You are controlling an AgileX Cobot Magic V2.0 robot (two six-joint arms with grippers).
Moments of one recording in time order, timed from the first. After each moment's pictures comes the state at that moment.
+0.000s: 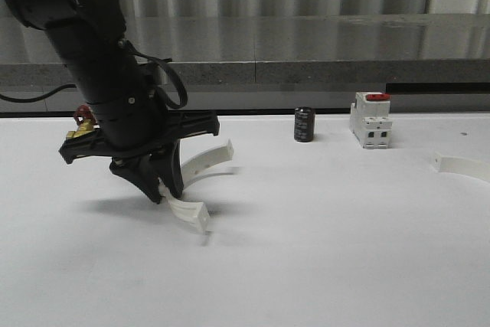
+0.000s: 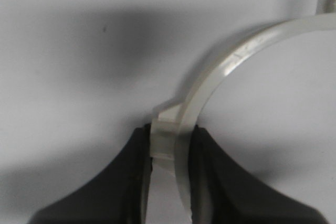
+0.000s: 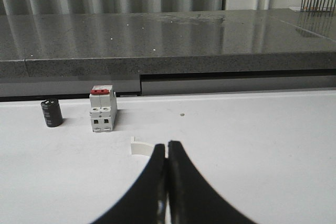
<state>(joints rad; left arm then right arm) -0.50 2.01 -1.32 -0.24 0.62 -0.27 -0.07 -0.01 0.03 -0.04 0.08 0.10</state>
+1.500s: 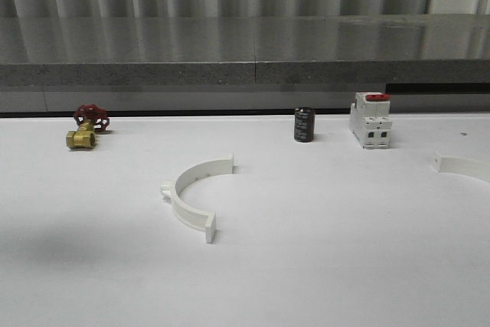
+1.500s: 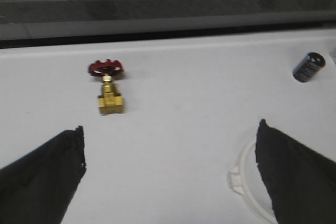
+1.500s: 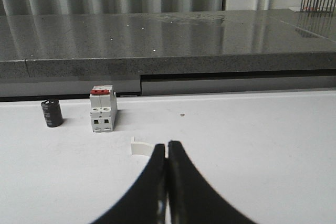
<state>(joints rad) -0.31 1.23 -0.99 0.02 0.43 -0.22 -0.07 -0.01 0.03 -0.04 0.08 0.10</state>
